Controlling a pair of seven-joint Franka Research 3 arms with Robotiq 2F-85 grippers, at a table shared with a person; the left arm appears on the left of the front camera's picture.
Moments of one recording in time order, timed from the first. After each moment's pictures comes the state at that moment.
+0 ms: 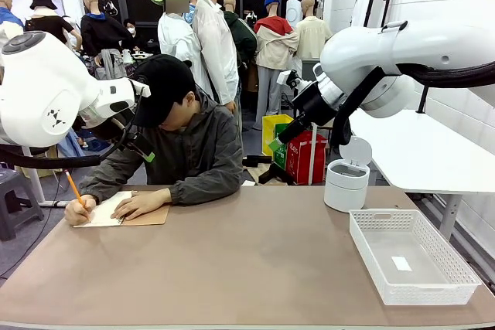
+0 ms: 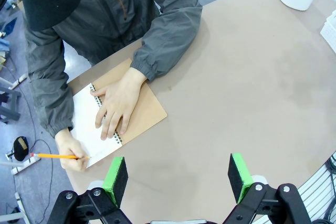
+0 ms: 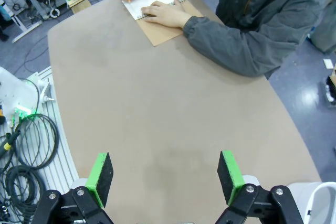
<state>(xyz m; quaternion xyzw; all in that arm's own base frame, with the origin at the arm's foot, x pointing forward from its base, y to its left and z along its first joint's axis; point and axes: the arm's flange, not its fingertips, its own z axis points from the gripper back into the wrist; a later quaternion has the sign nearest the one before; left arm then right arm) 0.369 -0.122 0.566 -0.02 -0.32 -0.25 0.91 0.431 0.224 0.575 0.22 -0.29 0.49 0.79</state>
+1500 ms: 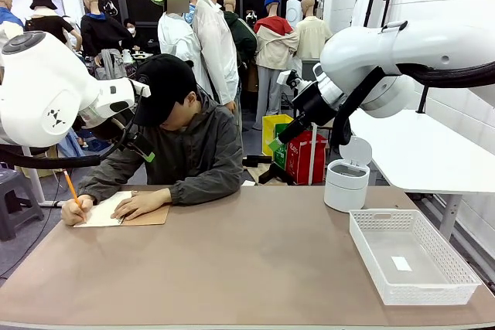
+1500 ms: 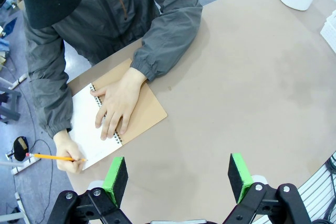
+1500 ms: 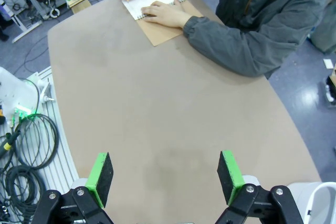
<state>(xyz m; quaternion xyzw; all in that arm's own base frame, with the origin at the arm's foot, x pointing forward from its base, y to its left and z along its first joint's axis) 0.369 -0.122 0.566 -0.02 -0.32 -0.25 0.91 0.431 0.224 0.575 0.22 -0.29 0.49 0.79</state>
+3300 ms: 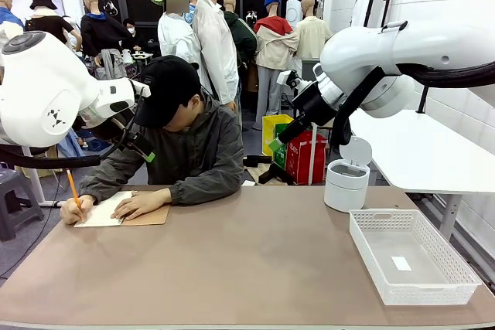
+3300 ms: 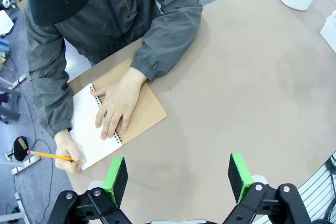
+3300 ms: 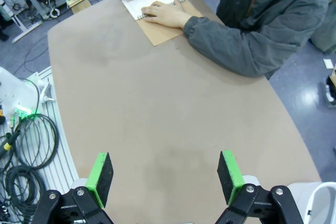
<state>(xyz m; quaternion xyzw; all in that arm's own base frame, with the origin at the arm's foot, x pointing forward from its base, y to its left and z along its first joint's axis) 0.369 -0.122 0.566 -0.02 -0.32 -0.25 0.91 0.431 0.224 0.575 0.22 -0.29 0.49 0.79</state>
